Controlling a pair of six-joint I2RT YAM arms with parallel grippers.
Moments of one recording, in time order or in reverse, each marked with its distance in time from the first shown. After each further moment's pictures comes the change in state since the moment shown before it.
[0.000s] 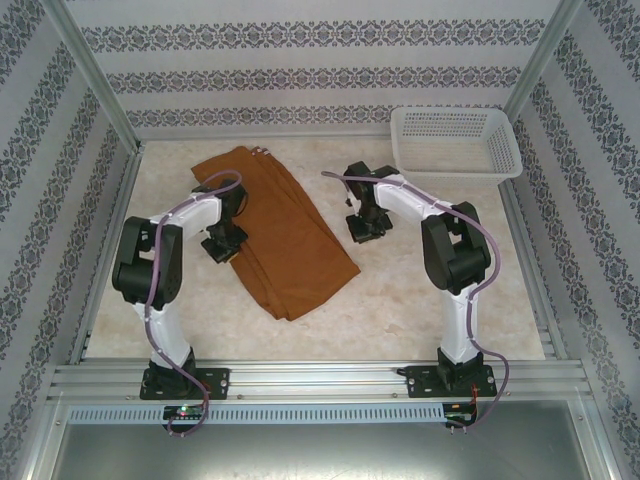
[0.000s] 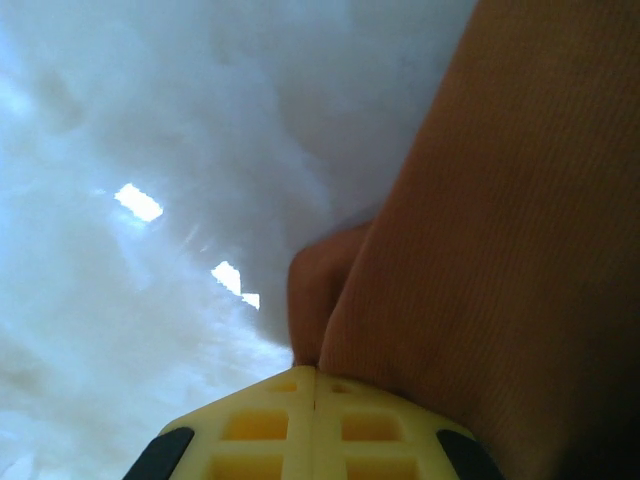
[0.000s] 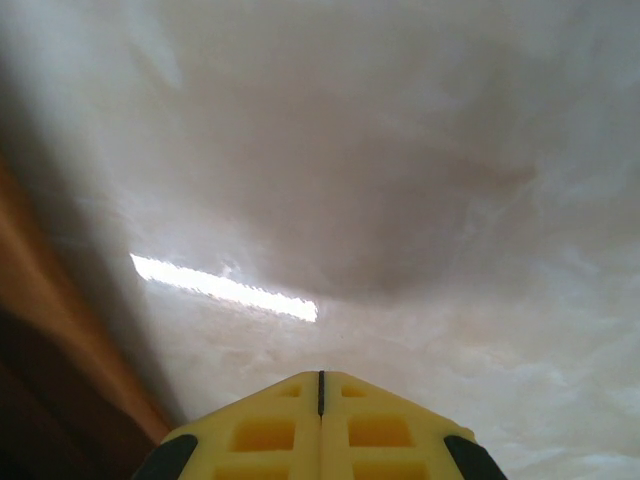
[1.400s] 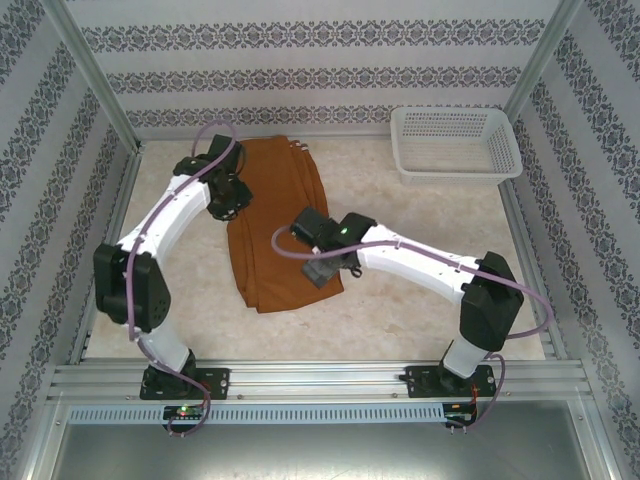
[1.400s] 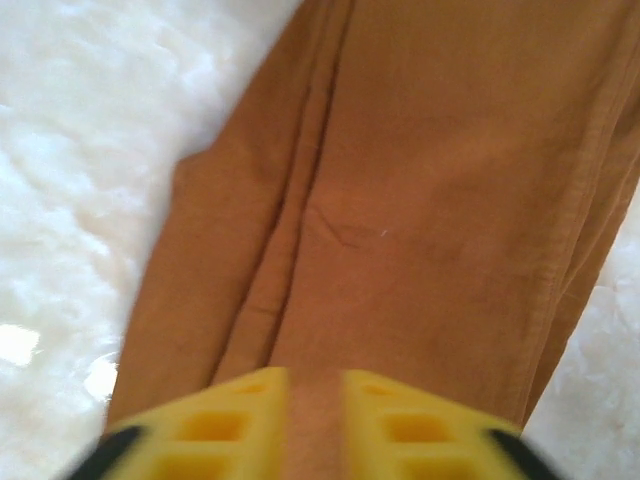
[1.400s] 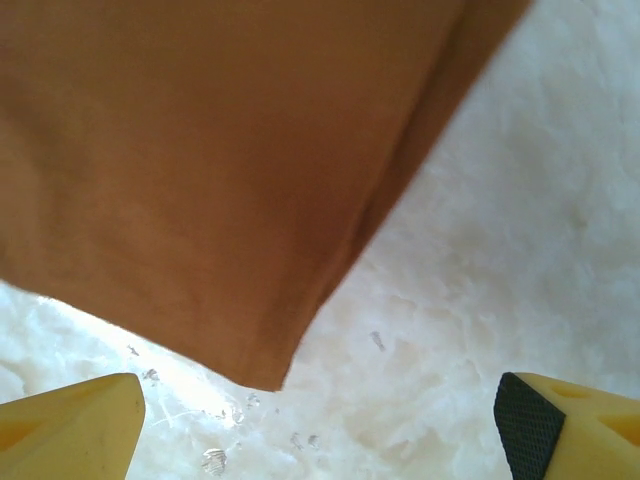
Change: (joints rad) left arm -0.048 -0.163 0.248 -0.019 0.035 0.140; right arm 0.531 -0.385 -0.175 0.061 0.294 -0.050
